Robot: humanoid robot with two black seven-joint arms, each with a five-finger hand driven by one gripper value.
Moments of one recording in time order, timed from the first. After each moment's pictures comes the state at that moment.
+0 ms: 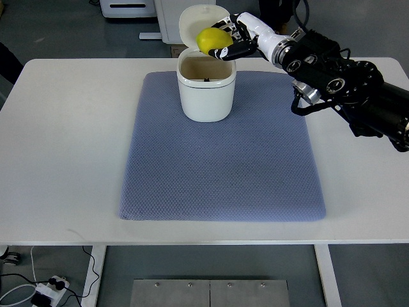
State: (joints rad) left arm 0.00 0.00 -0.11 -0.27 -0.07 0.19 -0.37; right arm 1.45 0.00 -0.33 0.49 -0.11 -0.06 0.20
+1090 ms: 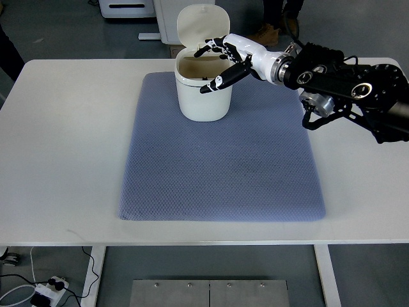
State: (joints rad) left arm 0.00 0.00 -0.11 -0.27 -0.07 0.19 -0.37; right arm 1.50 -0.22 -0.31 0.90 -0.12 -0.03 0.21
